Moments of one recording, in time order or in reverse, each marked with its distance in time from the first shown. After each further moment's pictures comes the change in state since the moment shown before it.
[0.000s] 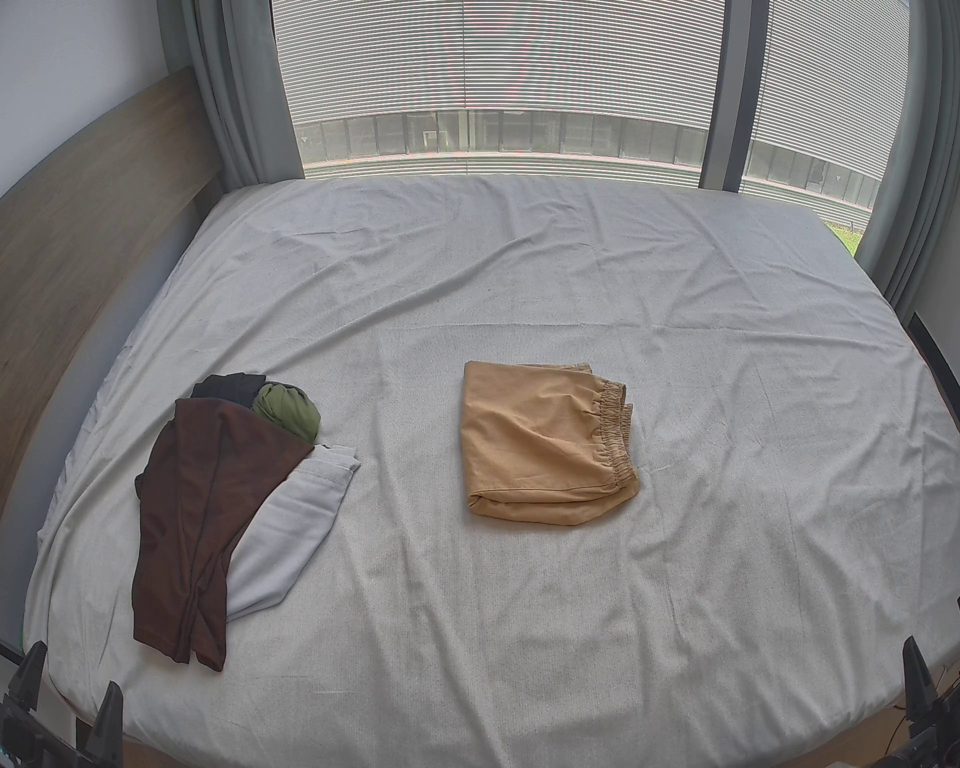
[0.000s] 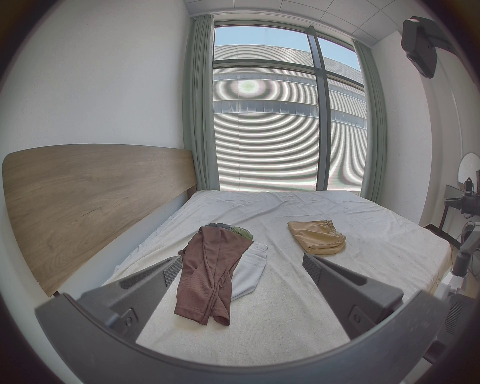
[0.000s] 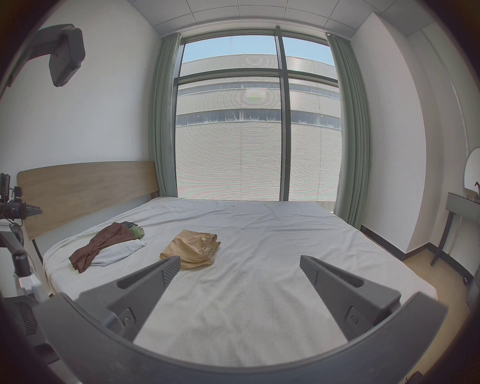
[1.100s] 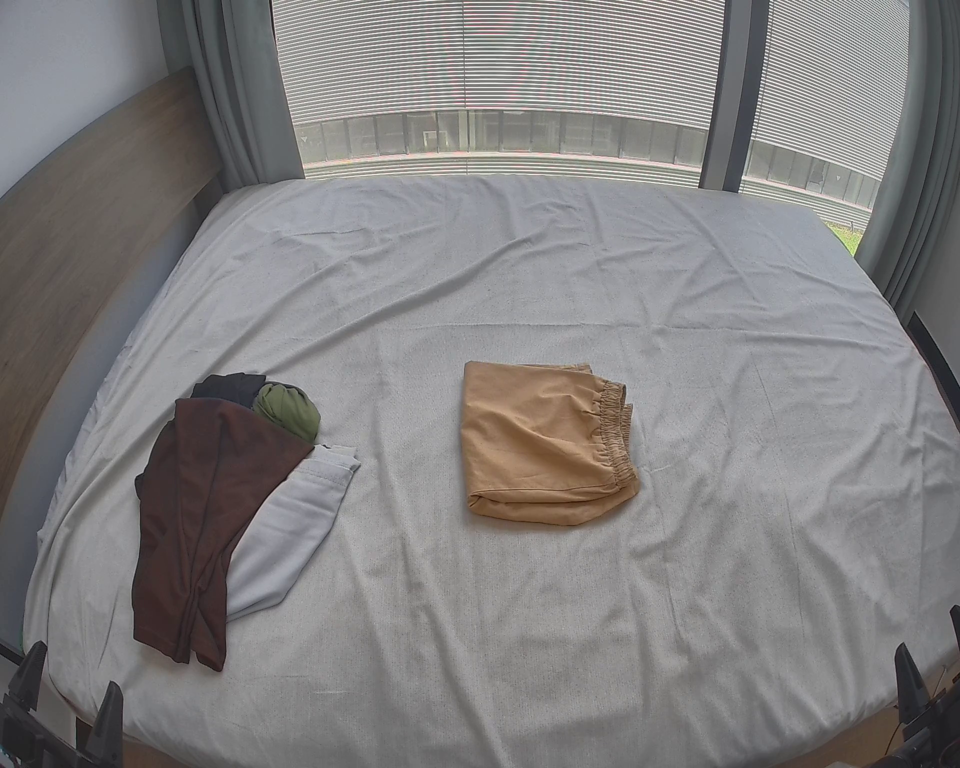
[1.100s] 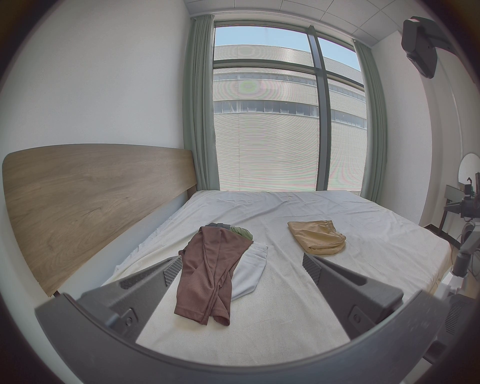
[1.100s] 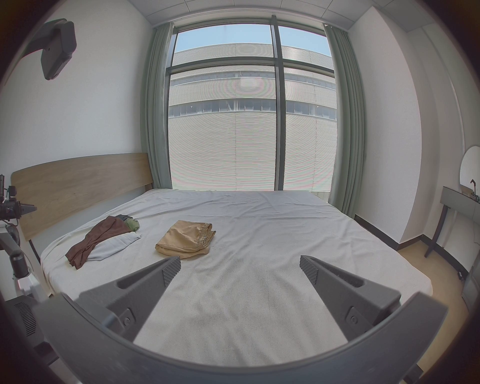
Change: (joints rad) left arm 0.000 0.000 0.000 0.000 0.000 -0.001; right arm 0.003 0.003 0.000 0.067 -0.043 0.012
